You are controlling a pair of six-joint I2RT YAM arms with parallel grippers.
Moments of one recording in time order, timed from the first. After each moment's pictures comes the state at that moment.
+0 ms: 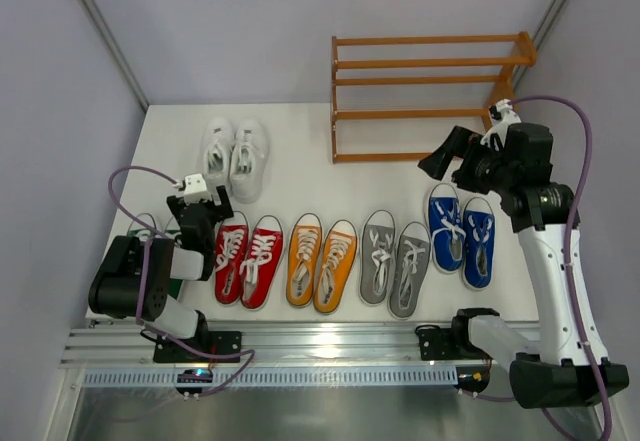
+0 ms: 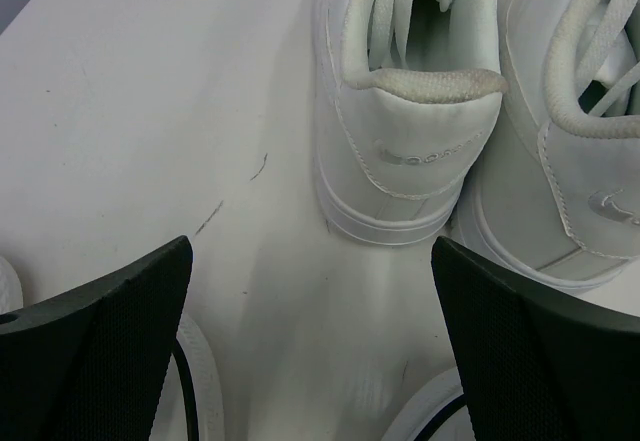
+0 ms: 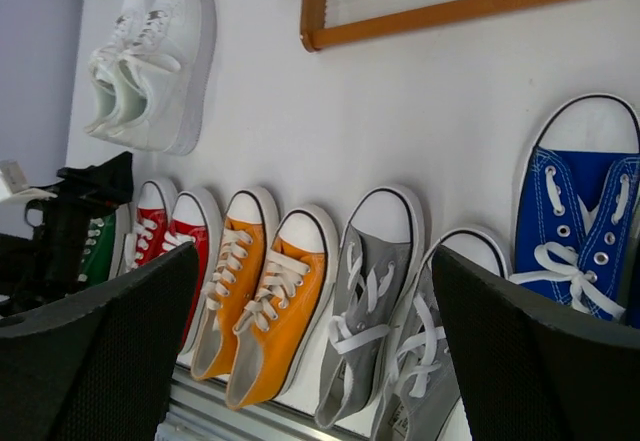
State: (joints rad) left arm -0.09 1.52 0.26 1.05 -0.32 -0.06; right arm 0.01 1.00 1.27 -0.79 -0.36 0.41
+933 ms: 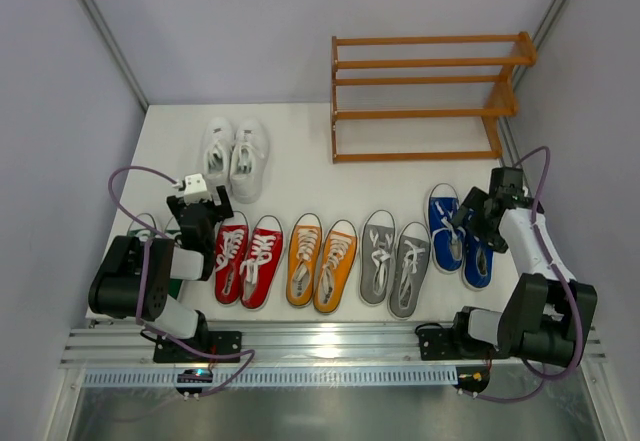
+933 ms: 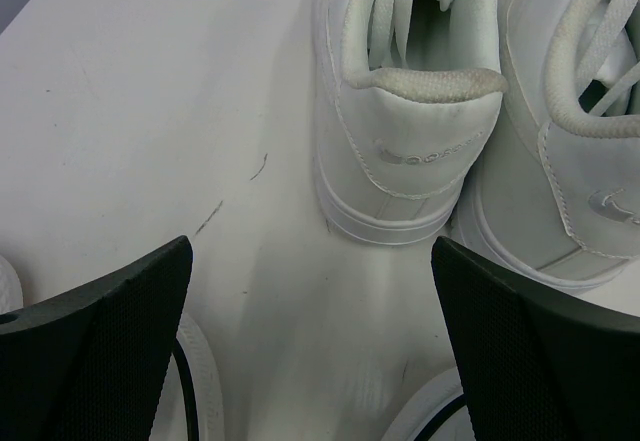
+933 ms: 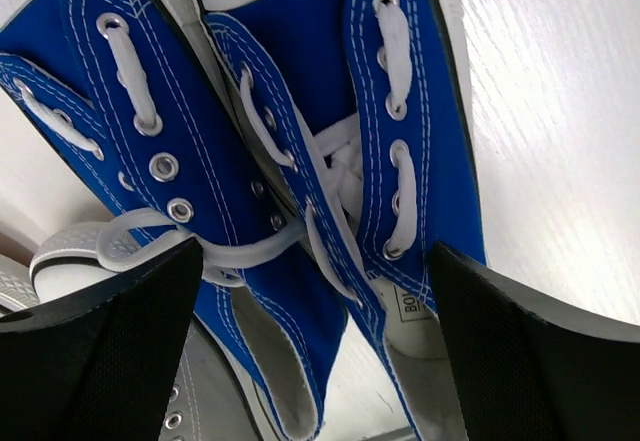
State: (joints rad) left arm -0.09 1.52 0.26 1.04 -0.32 -0.06; right arm -0.22 1.23 0.80 -0.70 0.09 0.39
